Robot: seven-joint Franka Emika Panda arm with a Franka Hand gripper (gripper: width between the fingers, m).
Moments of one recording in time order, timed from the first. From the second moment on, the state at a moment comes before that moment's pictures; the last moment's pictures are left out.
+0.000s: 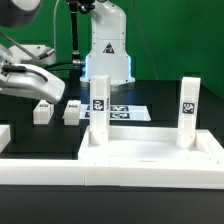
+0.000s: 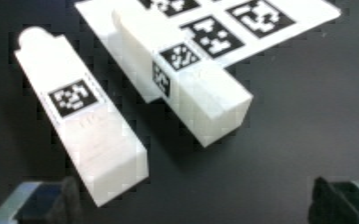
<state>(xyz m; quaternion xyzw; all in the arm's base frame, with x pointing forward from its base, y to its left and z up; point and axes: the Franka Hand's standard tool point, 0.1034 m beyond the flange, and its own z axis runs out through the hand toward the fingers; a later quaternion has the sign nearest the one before) 0.451 -0.160 0.054 -0.86 0.26 0.41 0.16</state>
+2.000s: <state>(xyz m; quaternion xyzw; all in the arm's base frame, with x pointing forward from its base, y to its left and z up) 0.409 -0.109 0.017 -0.86 0.25 0.43 0.13</state>
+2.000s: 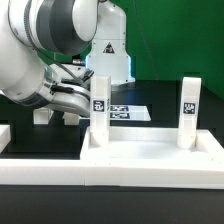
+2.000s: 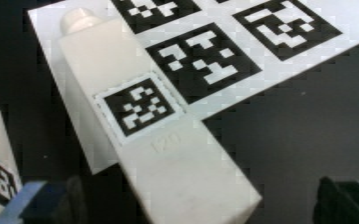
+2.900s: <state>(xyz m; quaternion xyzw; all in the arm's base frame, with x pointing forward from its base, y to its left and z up) 0.403 -0.109 0.010 -0.85 0.25 0.44 0.13</state>
